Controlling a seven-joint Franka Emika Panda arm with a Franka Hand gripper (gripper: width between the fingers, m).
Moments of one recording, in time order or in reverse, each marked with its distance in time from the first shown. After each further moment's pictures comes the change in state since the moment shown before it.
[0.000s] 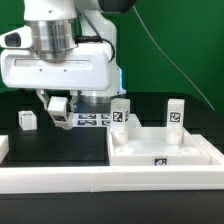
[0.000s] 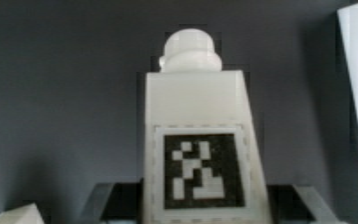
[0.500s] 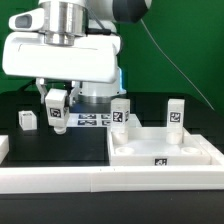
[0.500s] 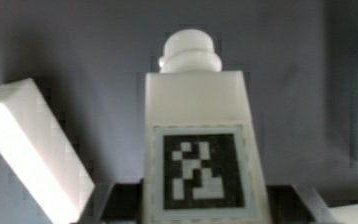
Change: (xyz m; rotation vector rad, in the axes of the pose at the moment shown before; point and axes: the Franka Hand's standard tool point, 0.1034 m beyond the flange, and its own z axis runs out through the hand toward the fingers) arm 0.021 -0.006 -0.018 -0.065 0.335 -0.049
